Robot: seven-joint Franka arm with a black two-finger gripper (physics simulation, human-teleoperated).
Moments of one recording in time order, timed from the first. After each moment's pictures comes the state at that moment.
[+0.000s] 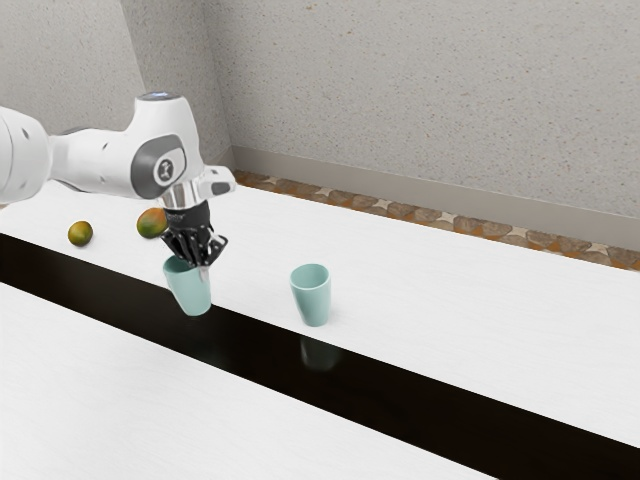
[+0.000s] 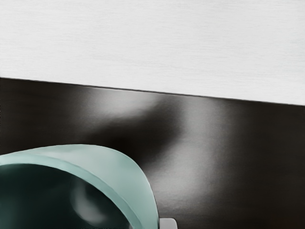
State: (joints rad) arm 0.03 0.22 0.07 -1.90 -0.02 2.07 0.02
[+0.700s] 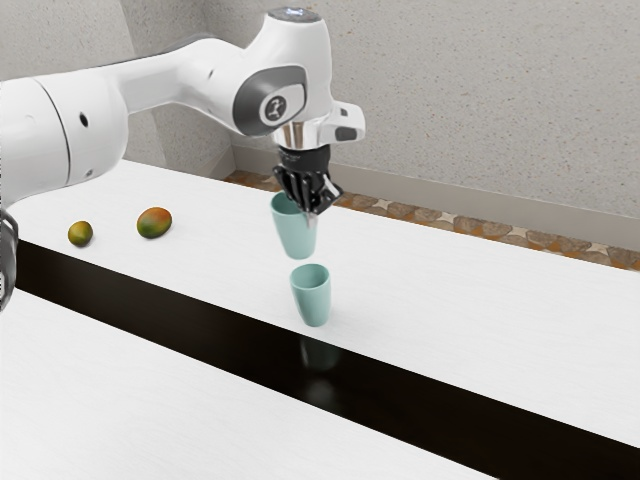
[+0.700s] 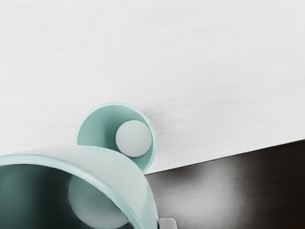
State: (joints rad) arm -0.22 0.35 -0.04 -1.42 0.13 1.80 -0.05
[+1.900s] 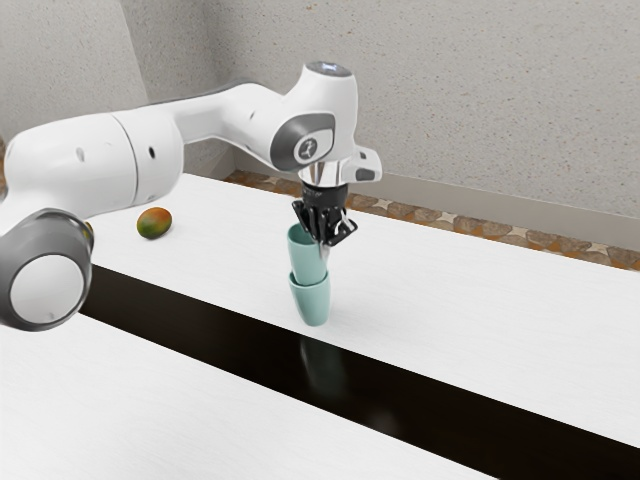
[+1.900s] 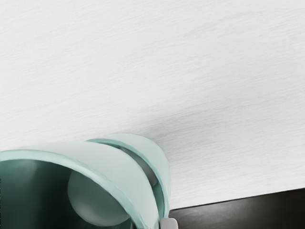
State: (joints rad) arm -0.12 0.62 -0.15 -1.24 0.21 1.78 -0.09
